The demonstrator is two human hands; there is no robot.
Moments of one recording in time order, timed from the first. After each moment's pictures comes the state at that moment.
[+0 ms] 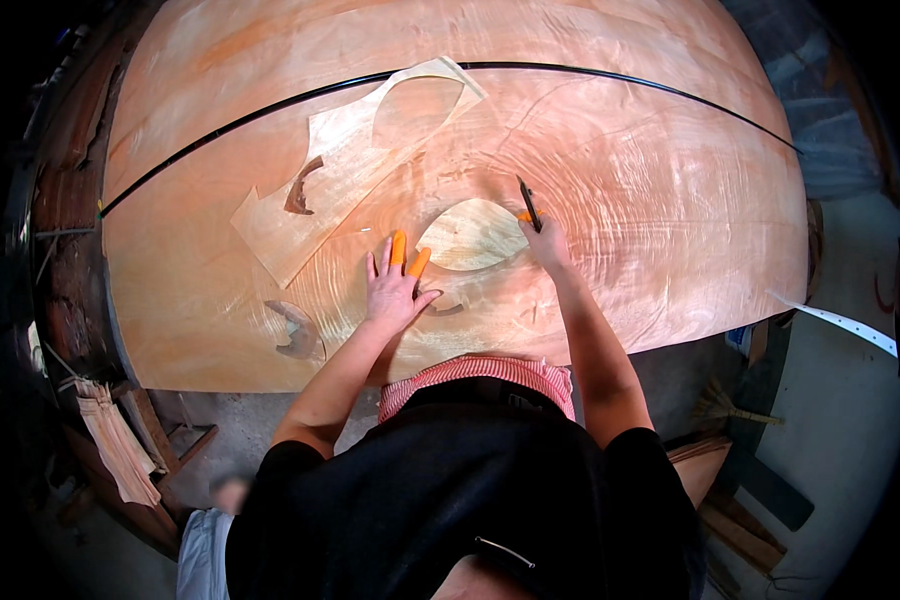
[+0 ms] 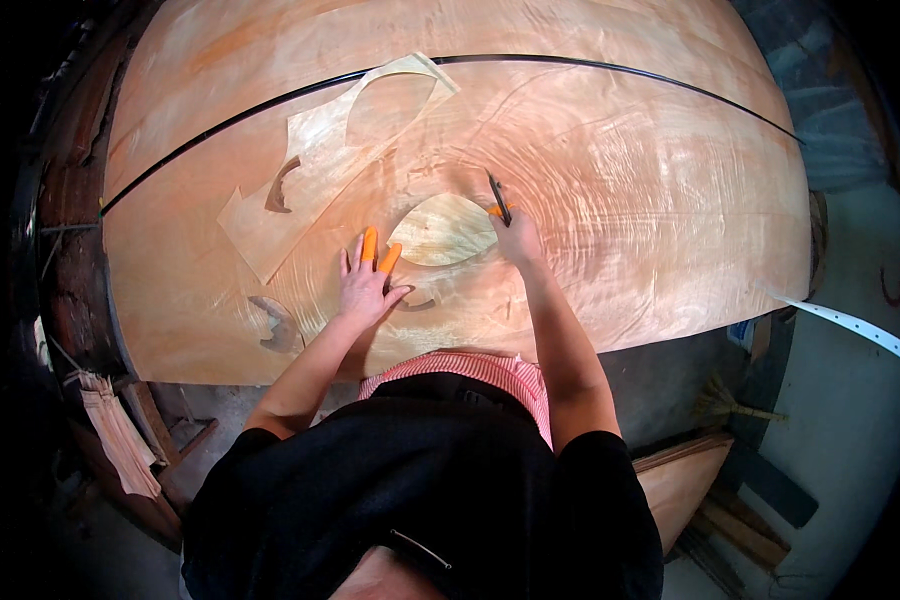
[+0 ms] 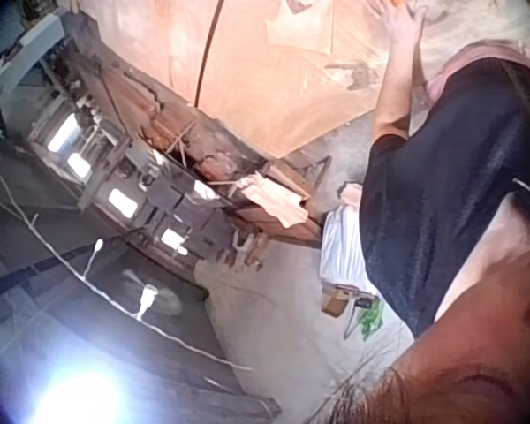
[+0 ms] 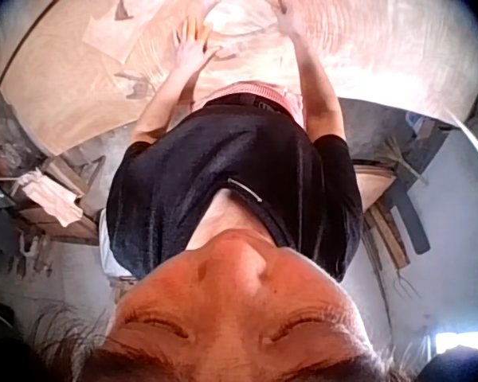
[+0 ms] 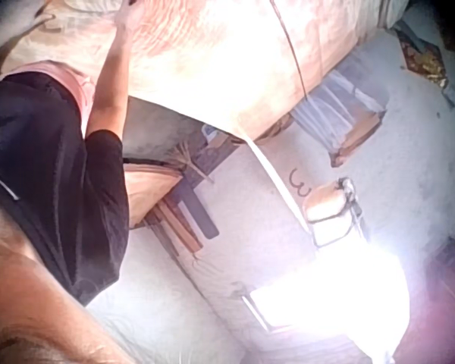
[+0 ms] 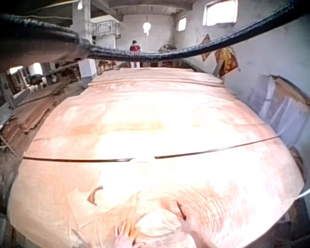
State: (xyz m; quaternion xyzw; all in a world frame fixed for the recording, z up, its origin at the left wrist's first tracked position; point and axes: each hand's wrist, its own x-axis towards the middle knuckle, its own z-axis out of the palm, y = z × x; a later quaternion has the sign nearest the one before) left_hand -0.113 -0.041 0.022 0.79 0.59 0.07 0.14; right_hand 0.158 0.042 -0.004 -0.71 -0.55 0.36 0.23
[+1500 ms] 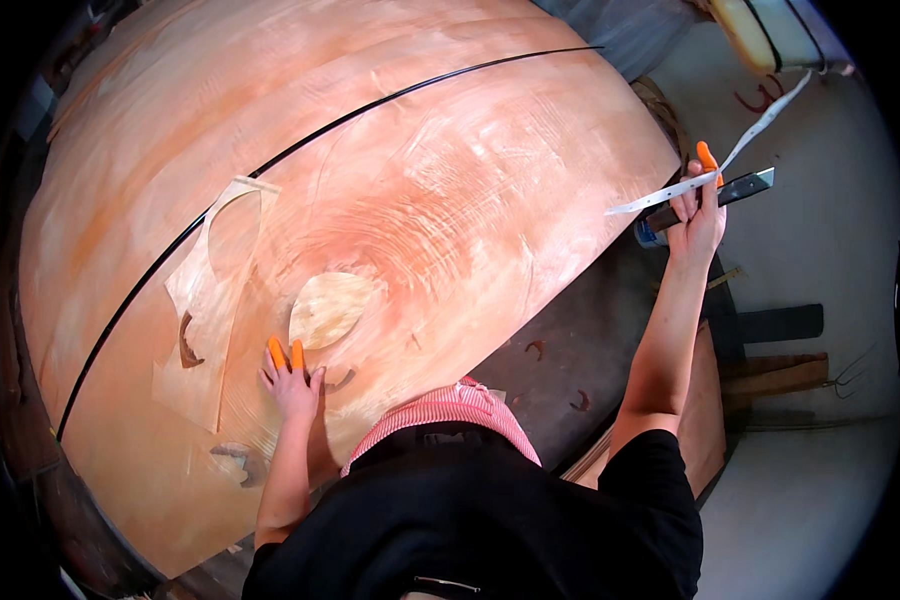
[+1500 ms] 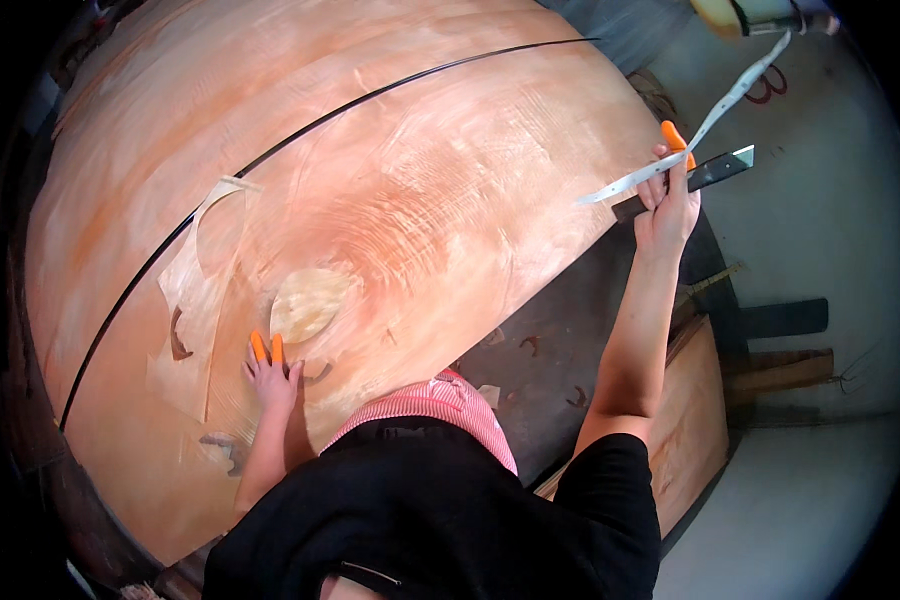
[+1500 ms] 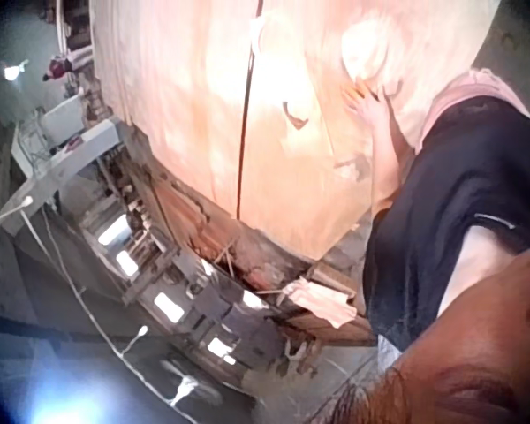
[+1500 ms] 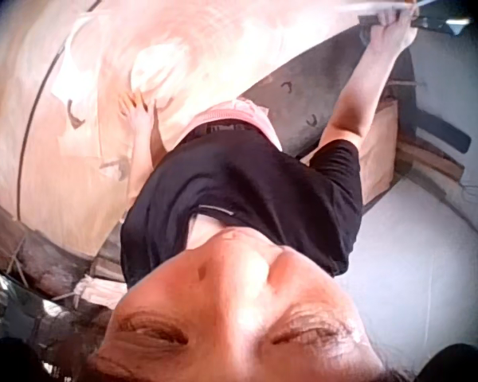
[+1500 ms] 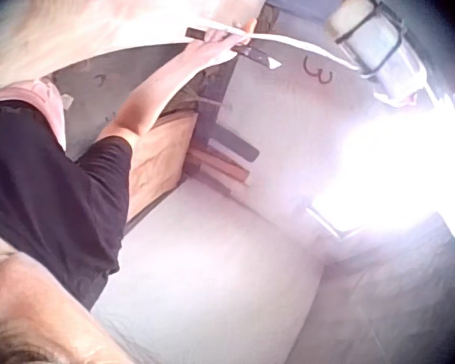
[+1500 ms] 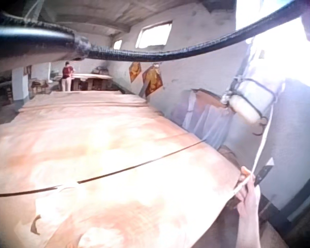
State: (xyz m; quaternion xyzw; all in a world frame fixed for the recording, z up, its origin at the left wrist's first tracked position) left_hand -0.110 -0.045 0.021 0.80 0.58 0.05 0.11; right_hand 0.370 -0.091 0.332 -0.44 -0.35 0.19 0.80
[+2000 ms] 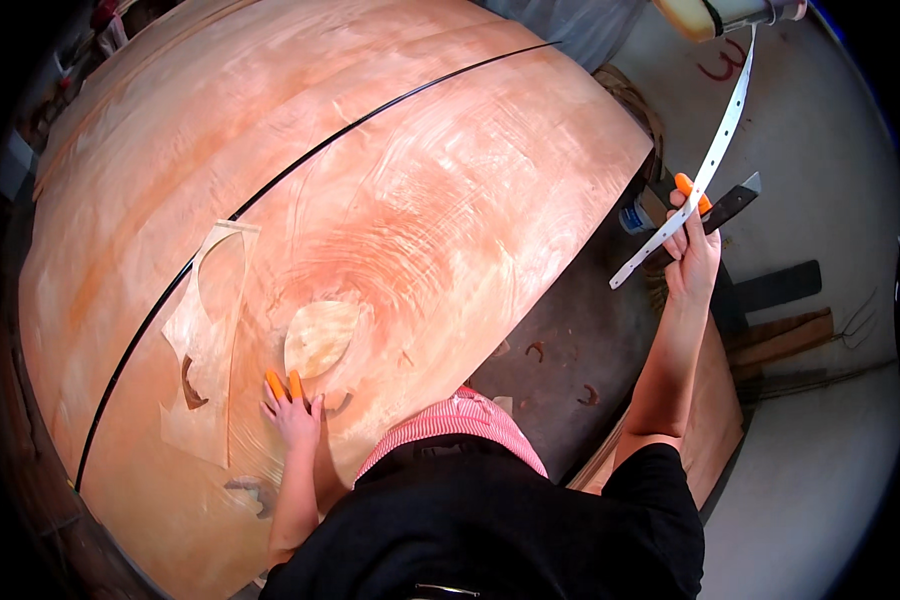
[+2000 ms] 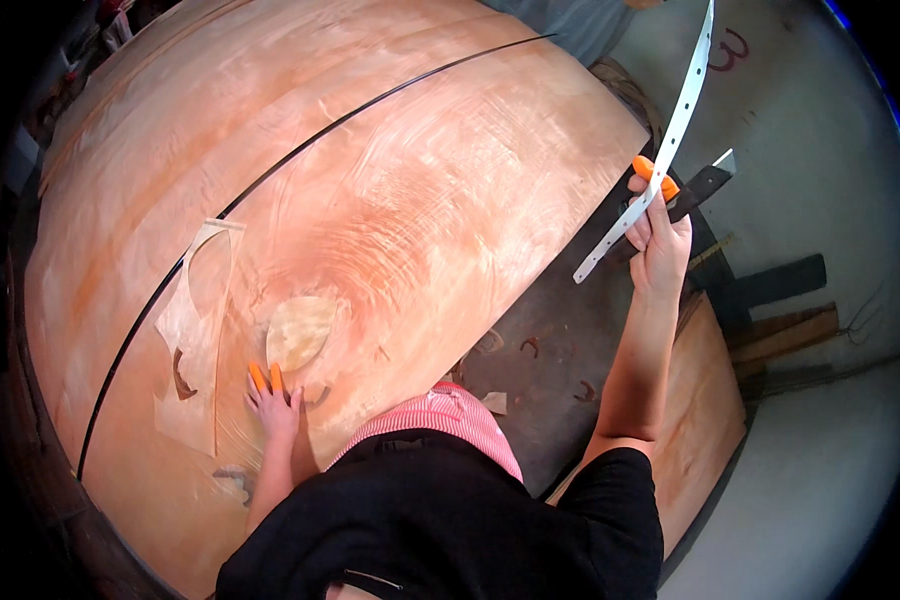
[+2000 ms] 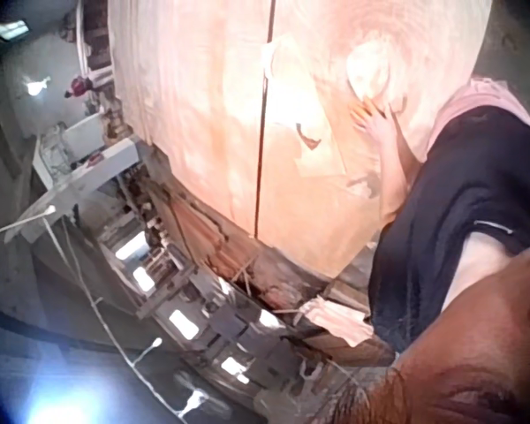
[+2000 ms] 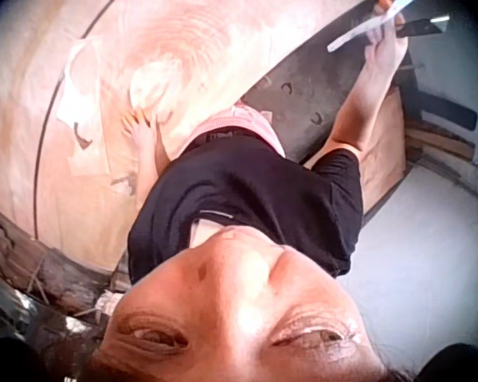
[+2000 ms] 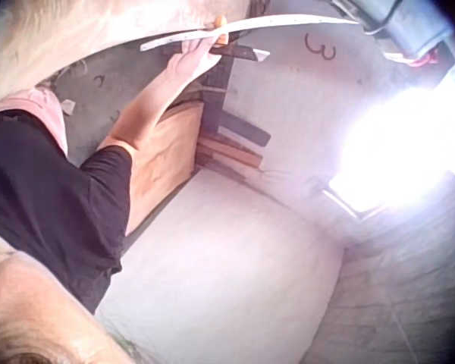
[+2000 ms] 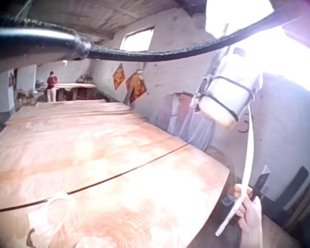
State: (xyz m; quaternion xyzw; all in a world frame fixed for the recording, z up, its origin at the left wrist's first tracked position) left_hand -0.105 -0.048 0.027 0.82 0.56 0.06 0.08; right_hand 0.351 -0.163 0.343 -0.50 -0.34 0.17 0.78
